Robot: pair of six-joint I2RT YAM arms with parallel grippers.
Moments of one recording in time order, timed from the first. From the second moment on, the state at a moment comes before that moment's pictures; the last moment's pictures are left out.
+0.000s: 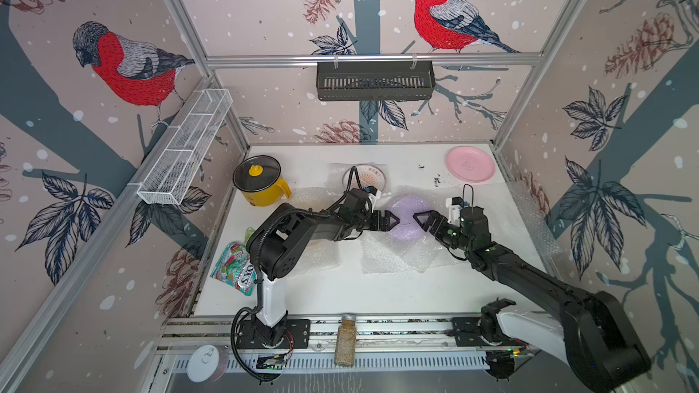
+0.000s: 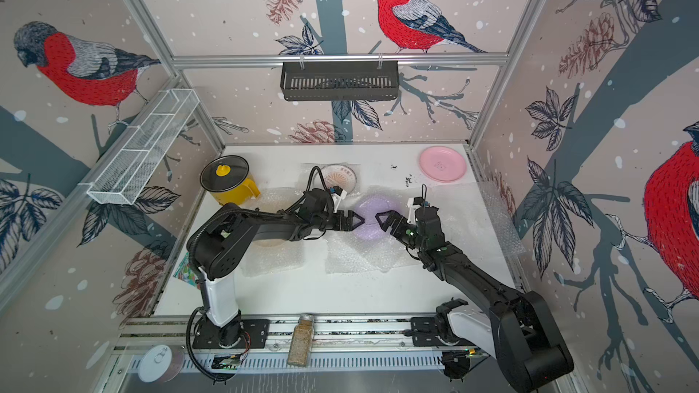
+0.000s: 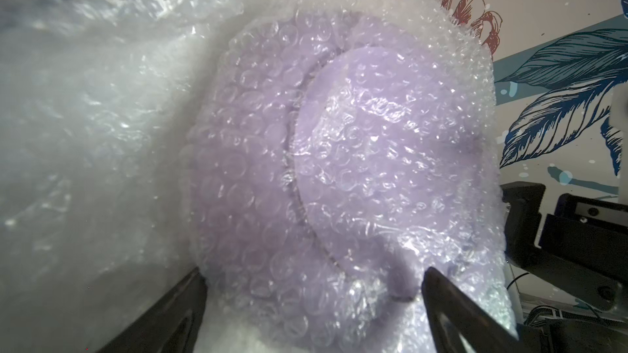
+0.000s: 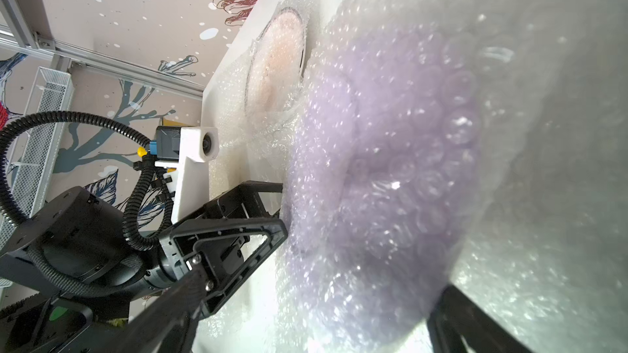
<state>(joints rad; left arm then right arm) -0.65 1.93 0.94 0.31 0.49 -0.60 0.35 1.12 0.39 0.20 -0.38 0.88</state>
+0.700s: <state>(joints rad) -0.62 1.86 0.94 0.19 0.50 -0.62 0.39 1.09 0.33 0.40 -0.34 0.97</state>
